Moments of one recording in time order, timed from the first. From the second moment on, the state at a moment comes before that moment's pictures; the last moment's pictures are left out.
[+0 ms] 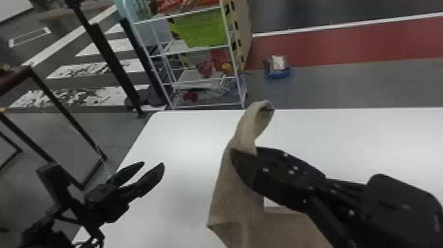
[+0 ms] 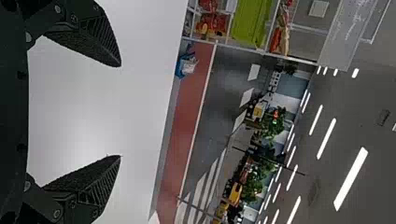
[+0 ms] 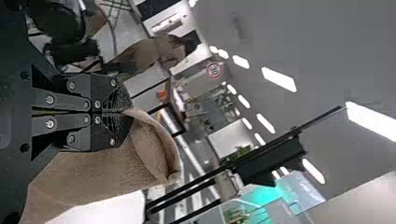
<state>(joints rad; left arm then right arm) 0.41 0.00 0.75 -2.25 0.32 0.75 -0.80 0.36 -0.04 0.24 -2.78 -0.67 1.09 0.36</state>
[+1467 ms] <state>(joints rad) 0.38 0.08 0.78 -2.12 0.37 0.76 -0.83 0.24 -0.02 0.56 -2.54 -0.47 0.99 0.33</state>
